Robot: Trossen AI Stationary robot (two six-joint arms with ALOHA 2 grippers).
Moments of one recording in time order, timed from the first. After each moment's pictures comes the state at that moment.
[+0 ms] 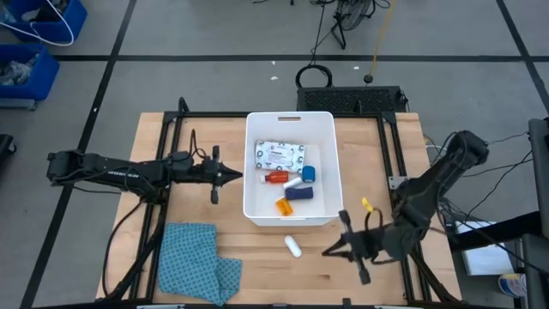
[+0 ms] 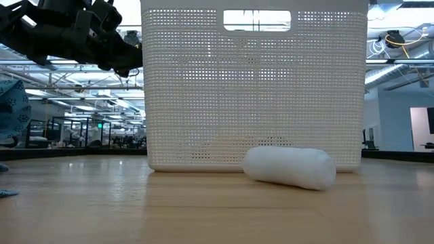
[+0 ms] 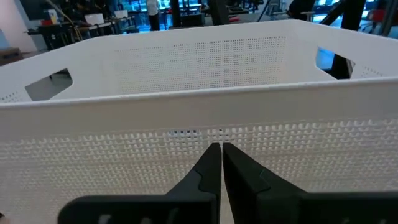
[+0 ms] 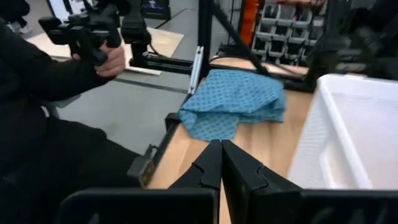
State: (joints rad) left arm 0.10 0.93 0.27 0.54 0.08 0.08; right arm 0.79 1.25 0.96 -0.06 0.50 0.19
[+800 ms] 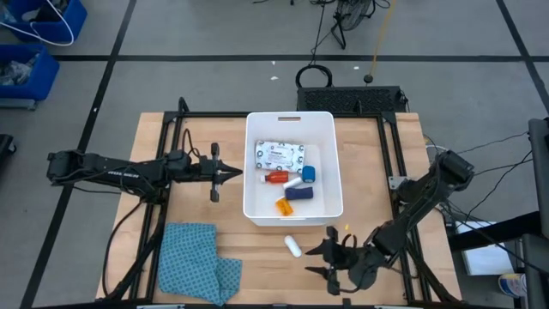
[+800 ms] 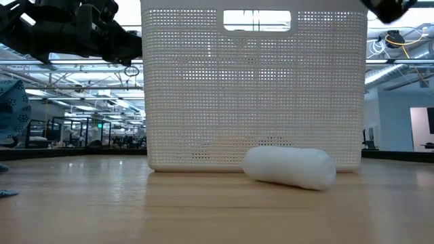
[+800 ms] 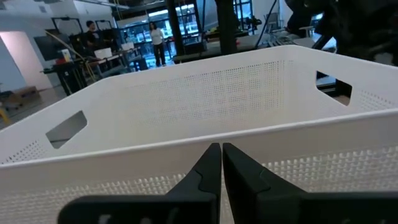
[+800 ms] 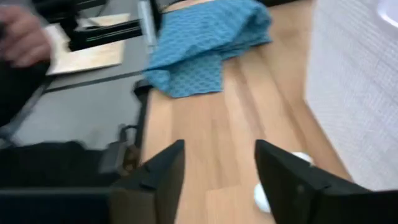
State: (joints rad) left arm 0.10 0.93 0.27 0.65 0.08 0.18; right arm 0.81 1.60 0.96 0.04 0.64 0.67
